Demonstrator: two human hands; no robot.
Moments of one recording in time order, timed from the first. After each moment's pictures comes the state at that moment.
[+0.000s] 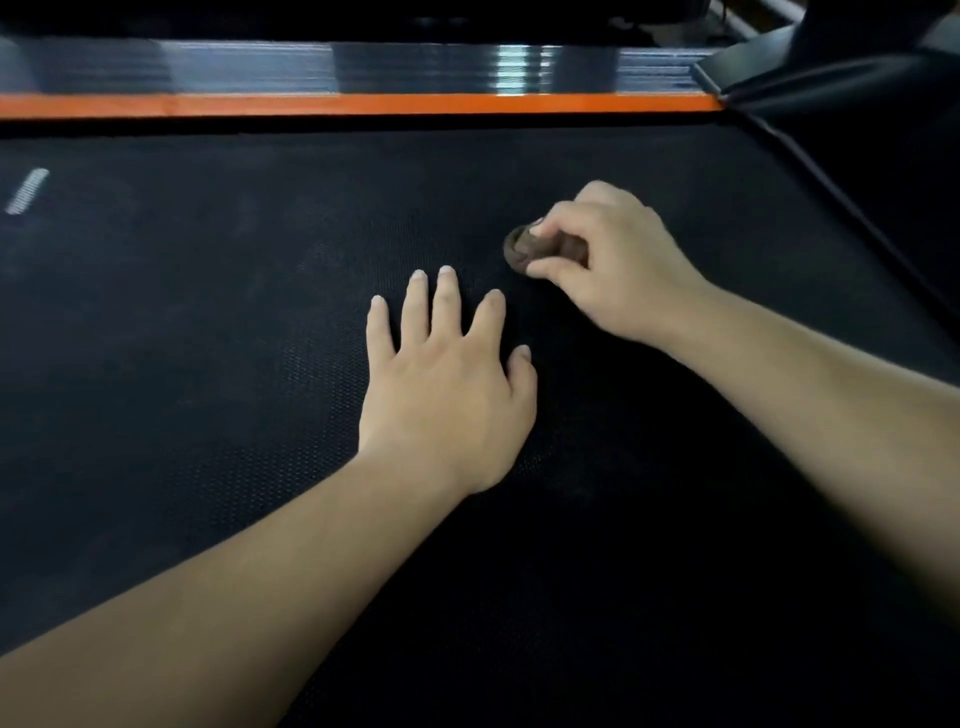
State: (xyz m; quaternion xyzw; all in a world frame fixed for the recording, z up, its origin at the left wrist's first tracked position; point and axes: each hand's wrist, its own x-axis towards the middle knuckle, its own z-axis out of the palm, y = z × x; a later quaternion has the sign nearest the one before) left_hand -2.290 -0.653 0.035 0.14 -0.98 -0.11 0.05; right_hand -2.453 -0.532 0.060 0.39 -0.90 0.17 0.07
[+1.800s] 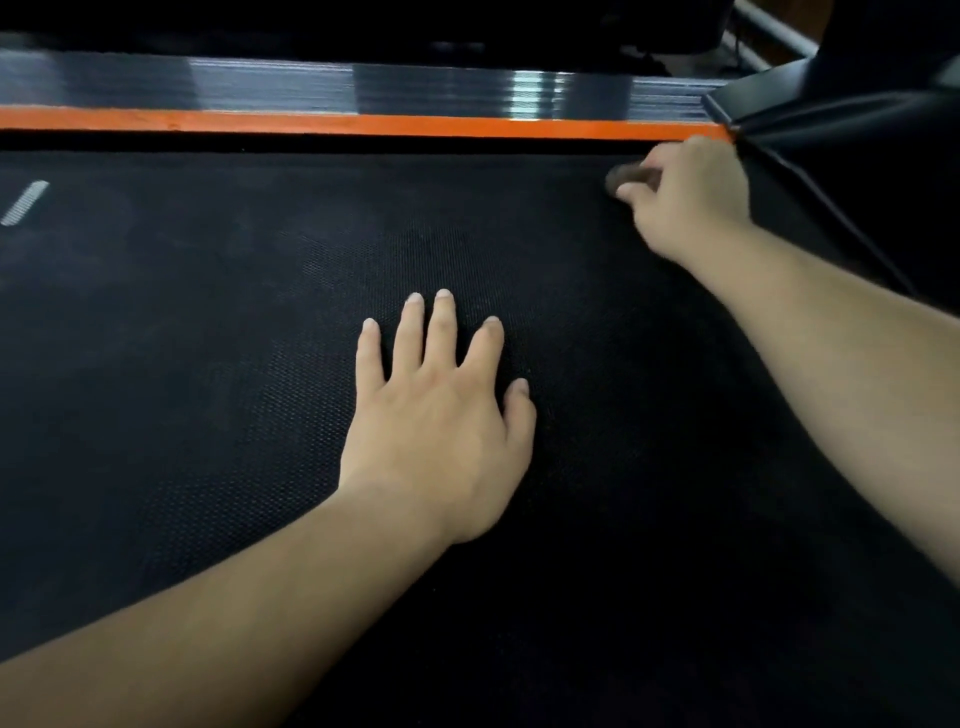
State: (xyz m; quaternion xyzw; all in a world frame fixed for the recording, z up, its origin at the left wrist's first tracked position) left_hand -2.291 -0.650 0.037 0.14 -0.98 -0.10 0.05; right_hand -2.561 -0.523 0.069 0.20 -0.96 0.12 0.16
